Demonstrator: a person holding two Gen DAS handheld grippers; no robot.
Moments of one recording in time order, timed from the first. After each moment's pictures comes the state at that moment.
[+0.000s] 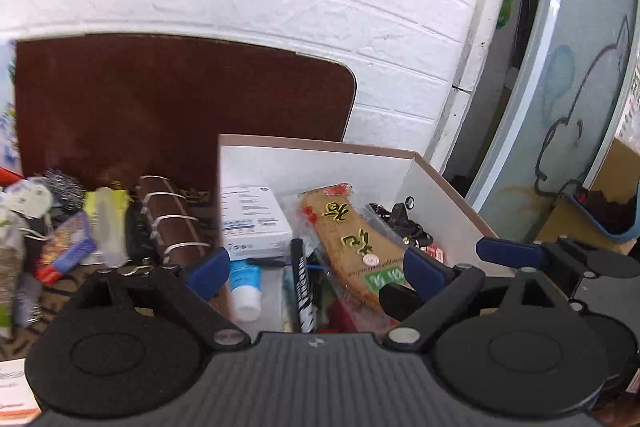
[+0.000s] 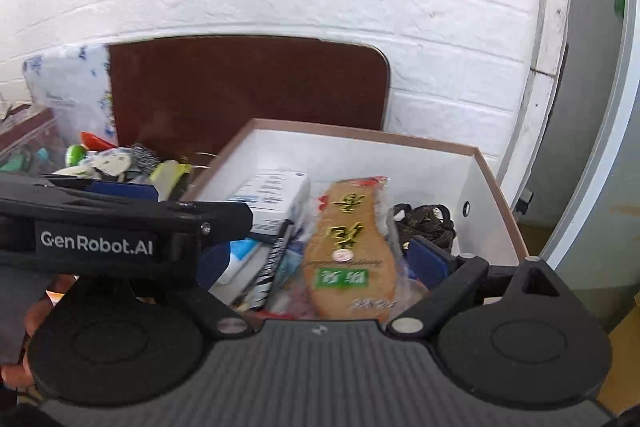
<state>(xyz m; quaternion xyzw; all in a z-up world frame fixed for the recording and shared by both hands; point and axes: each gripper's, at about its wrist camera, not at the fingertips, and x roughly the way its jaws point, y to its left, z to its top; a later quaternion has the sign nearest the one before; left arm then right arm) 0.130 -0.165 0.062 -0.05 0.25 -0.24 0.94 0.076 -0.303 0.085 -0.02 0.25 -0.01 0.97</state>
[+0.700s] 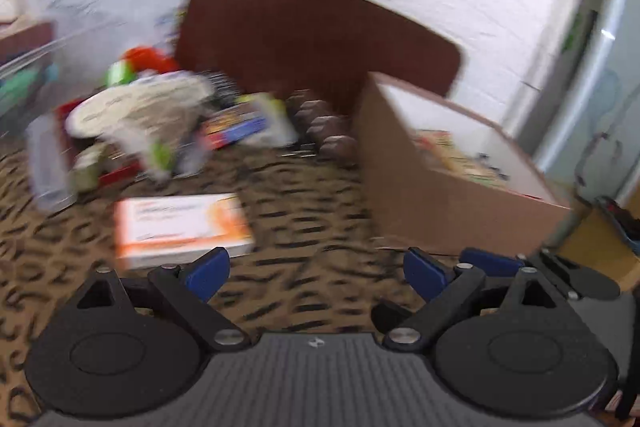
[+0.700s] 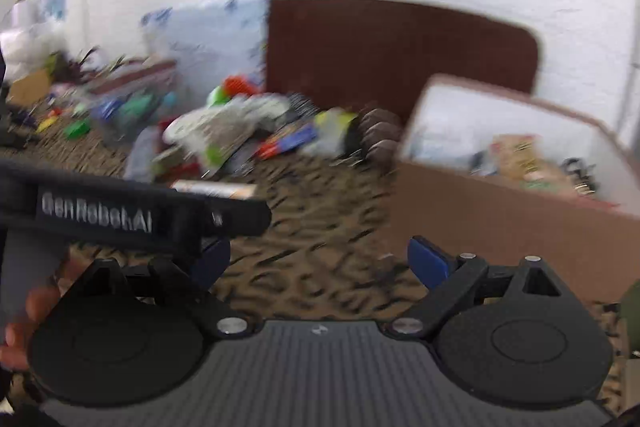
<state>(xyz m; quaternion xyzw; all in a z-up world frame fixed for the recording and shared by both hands) 0.044 -0.001 -0.010 -0.12 0.30 -0.14 0.94 0.010 -0.154 0.022 -0.04 0.27 0.13 0.95</state>
